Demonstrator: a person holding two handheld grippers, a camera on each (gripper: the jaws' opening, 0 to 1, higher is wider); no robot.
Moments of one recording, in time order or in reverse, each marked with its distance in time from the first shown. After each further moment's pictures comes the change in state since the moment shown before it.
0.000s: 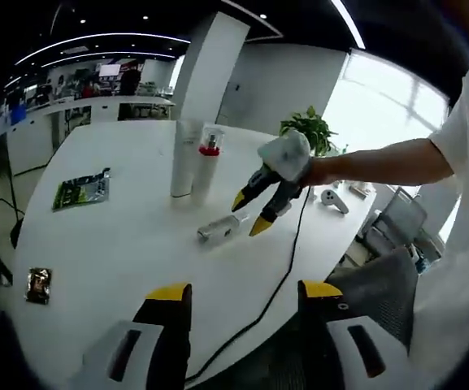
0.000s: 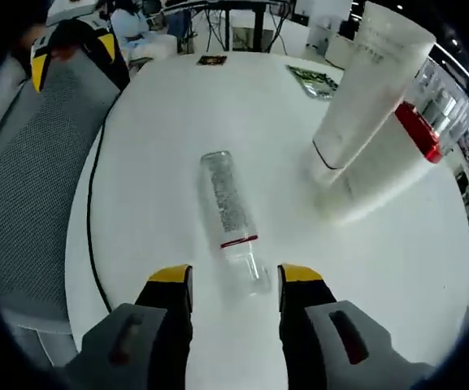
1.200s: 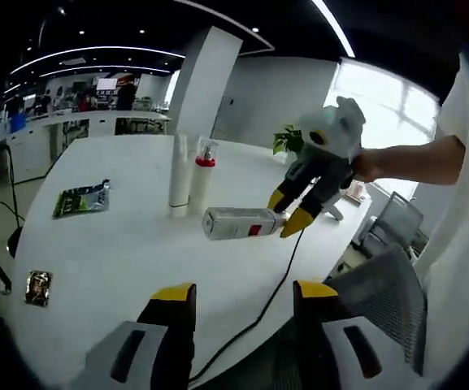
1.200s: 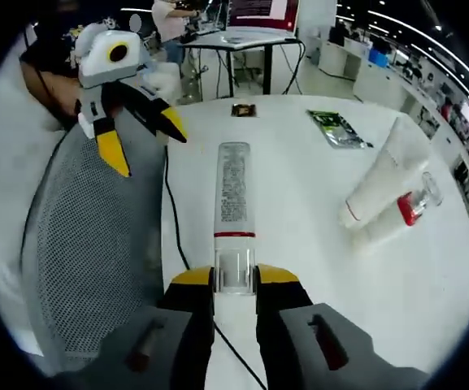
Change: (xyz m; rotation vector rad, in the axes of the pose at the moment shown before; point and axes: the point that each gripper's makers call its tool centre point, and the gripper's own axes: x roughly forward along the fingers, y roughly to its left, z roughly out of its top) left arm -0.008 -0.003 -0.002 0.031 -0.077 -0.035; right arm -0.082 0.101 0.087 0.090 -0.126 0.007
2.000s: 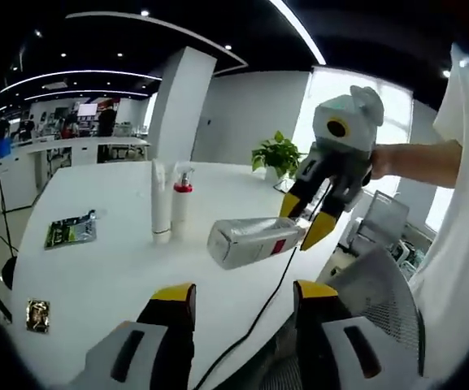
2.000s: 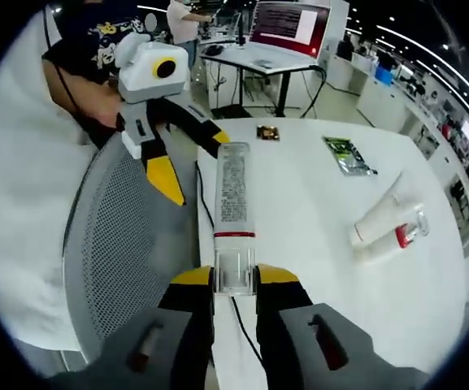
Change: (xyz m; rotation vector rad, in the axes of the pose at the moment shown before) left arm -0.012 -0.025 0.012 0.126 -0.099 -0.090; right arm -0.031 0.060 0.031 -0.061 -0.020 -0.022
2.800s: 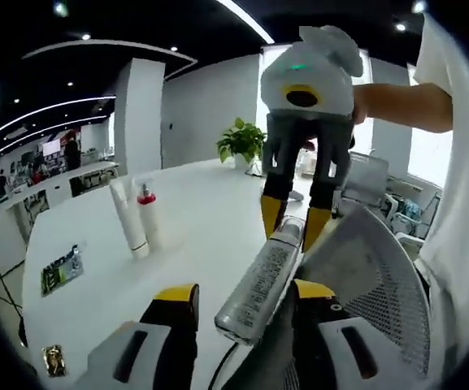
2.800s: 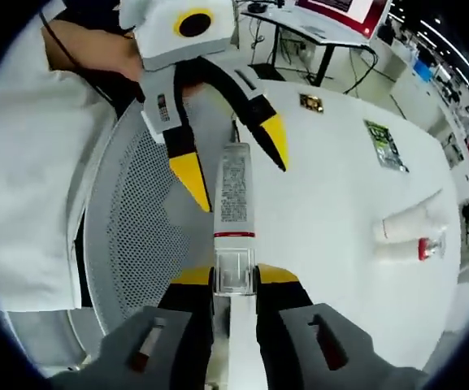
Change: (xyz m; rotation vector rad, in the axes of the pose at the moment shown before) left arm 0.006 -0.034 -0.020 0.306 0.097 -0.085; right arm 0.013 0.043 -0.012 -0.174 0.311 0.111
